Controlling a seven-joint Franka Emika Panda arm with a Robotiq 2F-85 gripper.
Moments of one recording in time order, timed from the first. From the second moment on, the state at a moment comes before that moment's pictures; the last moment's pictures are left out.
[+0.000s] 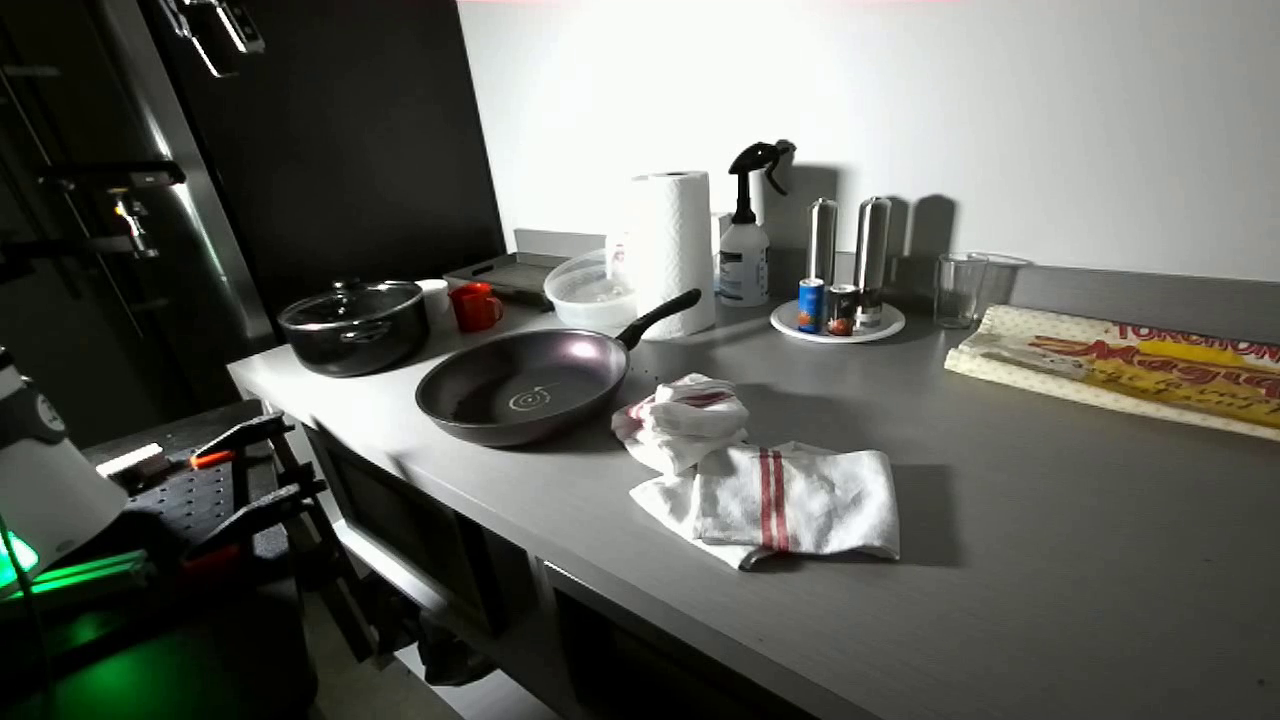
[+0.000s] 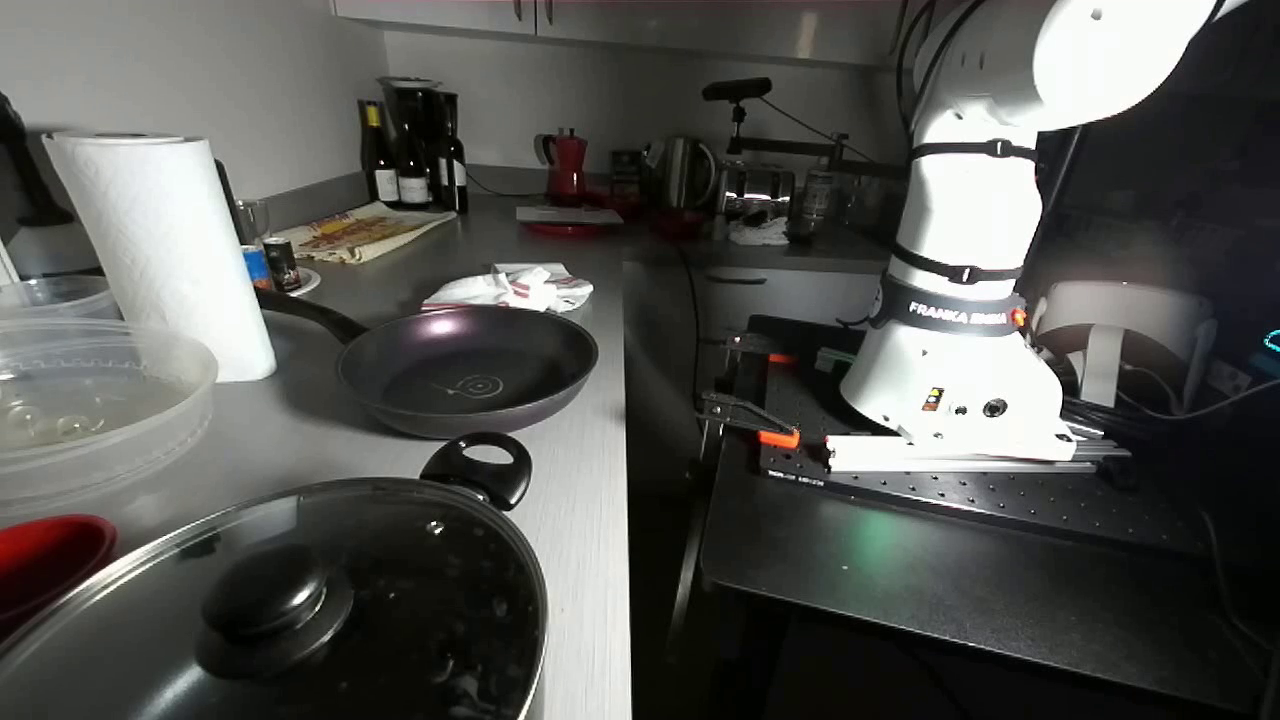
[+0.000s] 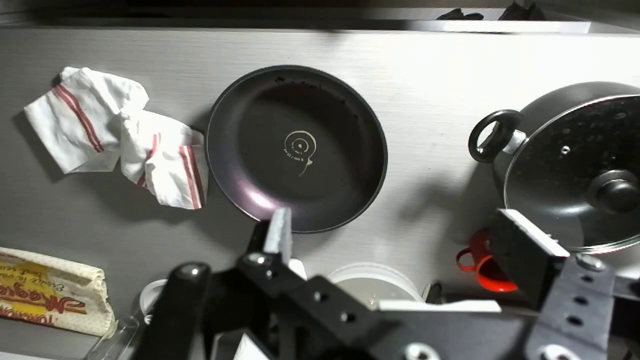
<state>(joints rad) 0.15 -0.92 0.18 -2.57 -0.03 1.84 -0.01</state>
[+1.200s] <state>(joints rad) 0.05 -0.63 0.09 -2.49 -0.03 1.99 0.00</state>
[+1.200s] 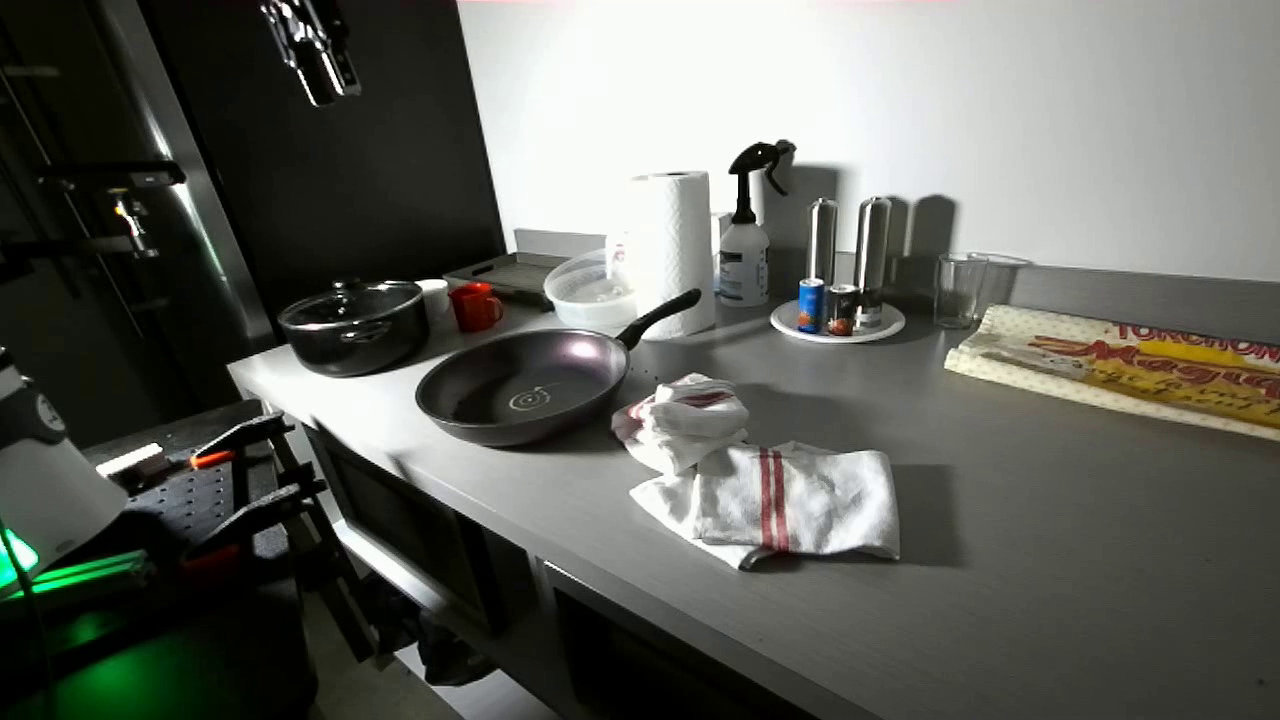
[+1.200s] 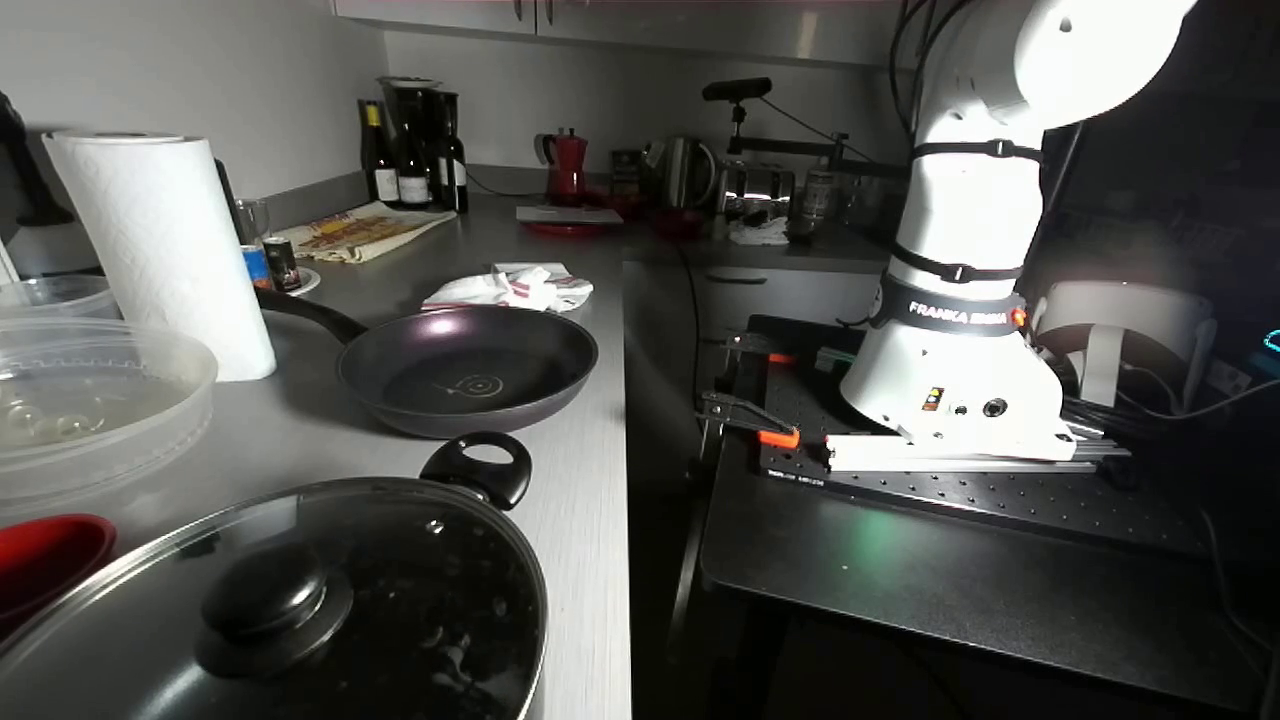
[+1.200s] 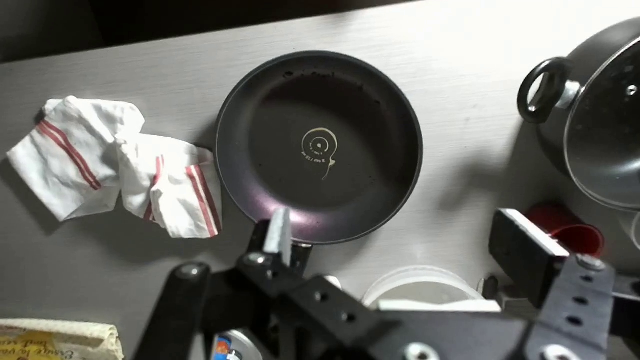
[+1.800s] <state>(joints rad) -0.03 -0.22 -0.05 -2.25 0.01 2.06 0.00</state>
